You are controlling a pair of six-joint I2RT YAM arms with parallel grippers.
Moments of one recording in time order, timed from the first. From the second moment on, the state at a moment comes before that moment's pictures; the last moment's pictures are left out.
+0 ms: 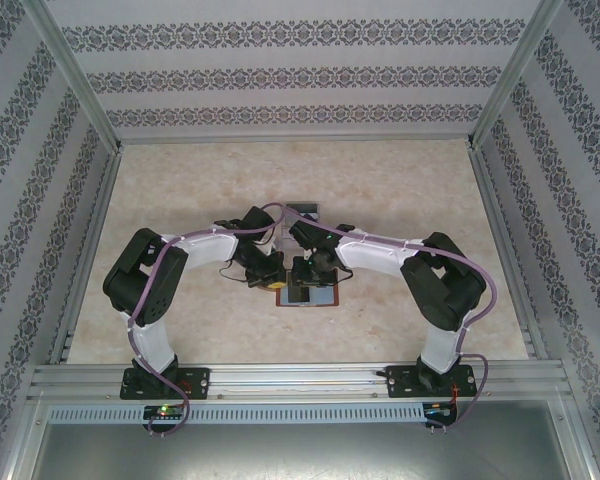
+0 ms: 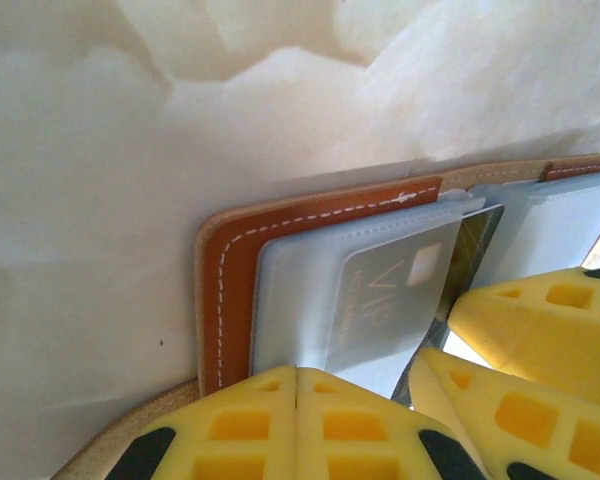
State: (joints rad) left arm -0.52 1.83 1.04 -0.53 0.56 -0.70; right arm 0.76 1.82 1.13 -0.60 -0.22 0.73
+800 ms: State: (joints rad) left arm -0.55 1.87 1.11 -0.59 0.55 -0.67; right arm 0.72 1.78 1.05 -0.53 -0.28 0.73
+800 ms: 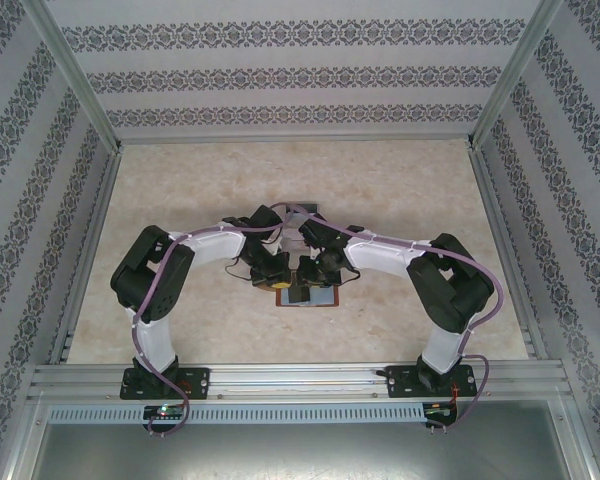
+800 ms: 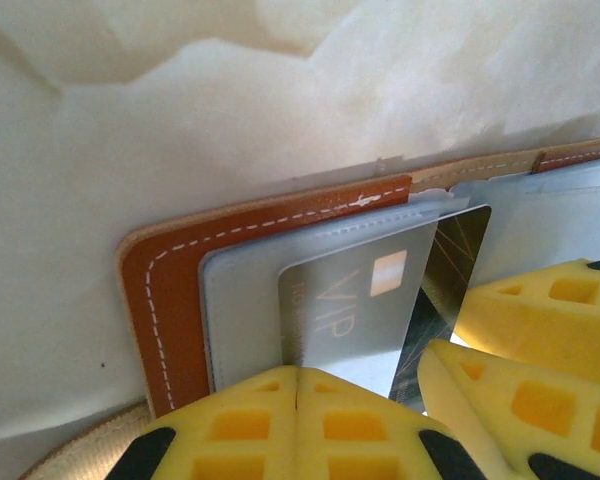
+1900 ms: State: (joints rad) left arm -0.55 1.90 1.15 -0.63 0.54 -0.65; right arm 0.63 1.69 0.85 -0.25 -0.49 0.83
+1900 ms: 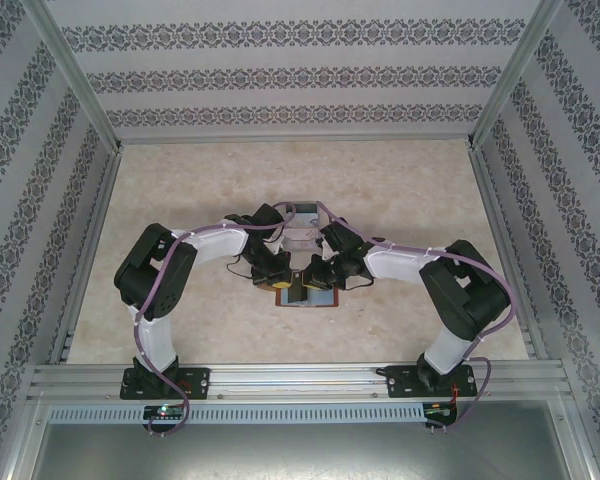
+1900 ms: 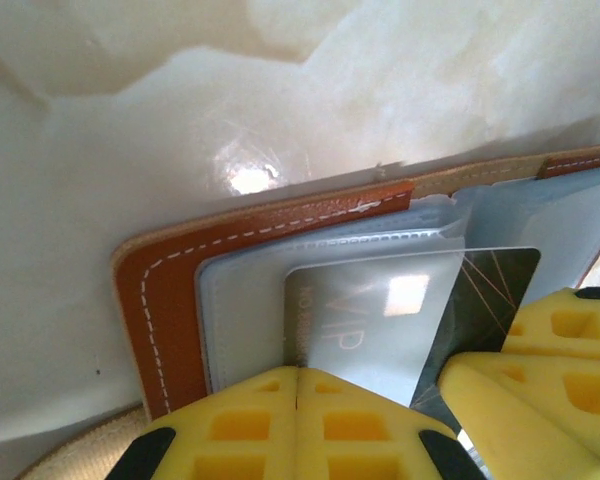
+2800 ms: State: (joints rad) left arm -0.56 1.90 1.15 -0.63 0.53 -0.65; right arm 0.65 1.63 0.96 -0.56 -0.26 0.70
